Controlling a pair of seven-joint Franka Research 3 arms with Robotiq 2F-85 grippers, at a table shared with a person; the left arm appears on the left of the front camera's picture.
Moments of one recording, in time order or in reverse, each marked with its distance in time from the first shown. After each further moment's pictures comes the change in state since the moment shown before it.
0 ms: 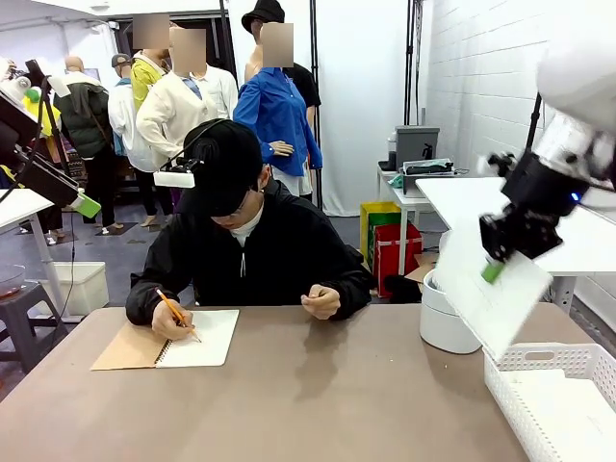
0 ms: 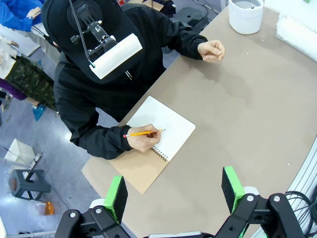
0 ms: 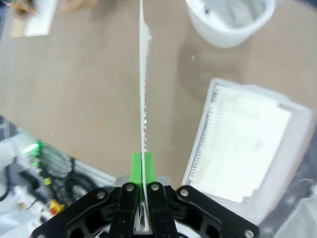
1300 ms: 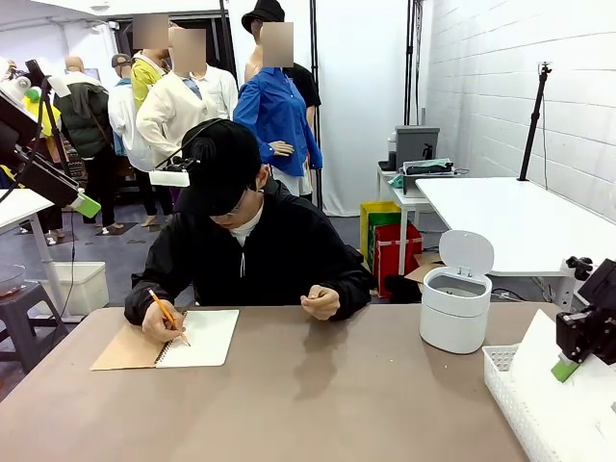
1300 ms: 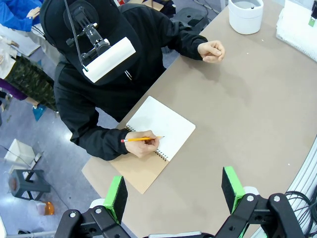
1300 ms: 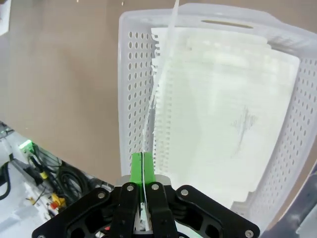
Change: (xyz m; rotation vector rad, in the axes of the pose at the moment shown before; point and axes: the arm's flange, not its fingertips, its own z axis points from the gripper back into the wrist) left arm 0.000 0.000 0.000 0.000 0.000 0.000; right arm -0.059 -0.147 -0.089 0.109 0.090 -0.145
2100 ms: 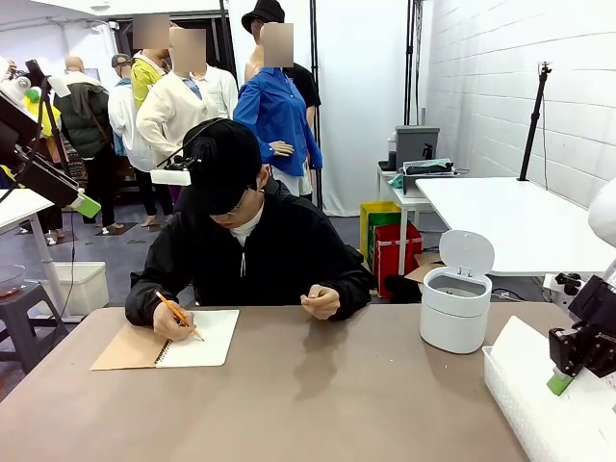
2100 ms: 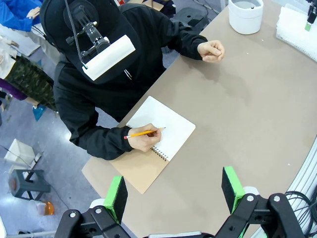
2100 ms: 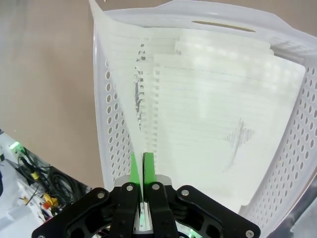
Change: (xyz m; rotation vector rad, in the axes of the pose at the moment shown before) left arm 0.000 0.000 0.000 0.000 0.000 0.000; right arm 0.011 -0.013 -0.025 -0.025 0.029 0.010
